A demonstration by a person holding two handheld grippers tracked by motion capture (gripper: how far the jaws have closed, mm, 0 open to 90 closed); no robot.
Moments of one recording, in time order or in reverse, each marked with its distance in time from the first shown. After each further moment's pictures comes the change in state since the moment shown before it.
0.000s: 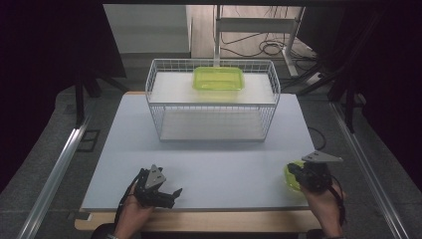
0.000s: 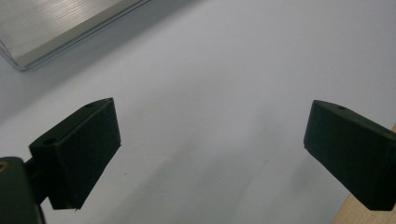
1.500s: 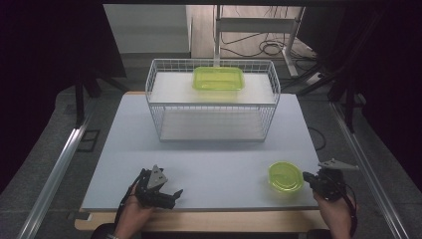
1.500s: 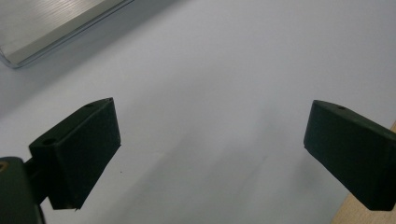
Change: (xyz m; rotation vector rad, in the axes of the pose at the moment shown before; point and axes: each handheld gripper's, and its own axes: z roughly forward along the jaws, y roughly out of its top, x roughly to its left) left arm -0.002 0.000 0.002 0.026 -0.005 0.021; right arm -0.024 -0.032 -0.004 0.065 -0.052 0.150
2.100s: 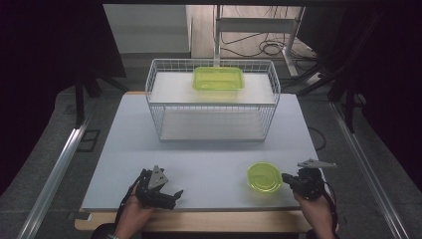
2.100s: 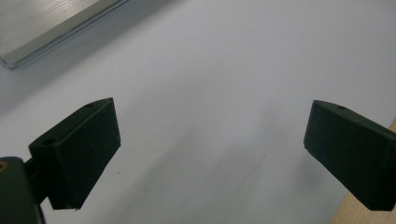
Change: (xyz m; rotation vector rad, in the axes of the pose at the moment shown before) left arm -0.001 0.000 0.001 0.006 -0.004 0.005; right arm 0.039 0.006 0.024 0.020 0.159 -0.023
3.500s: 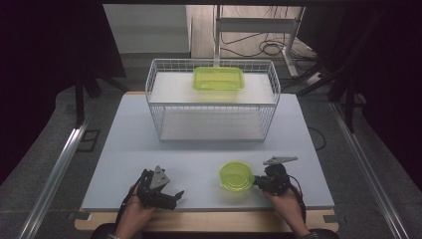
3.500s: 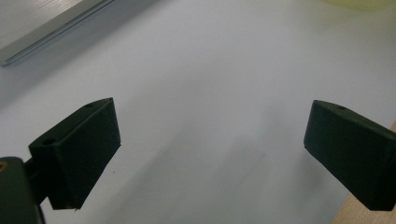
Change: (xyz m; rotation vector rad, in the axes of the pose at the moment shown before) left arm -0.001 0.000 0.003 0.018 0.001 0.007; right arm 0.053 0.017 0.063 0.084 0.239 -0.067
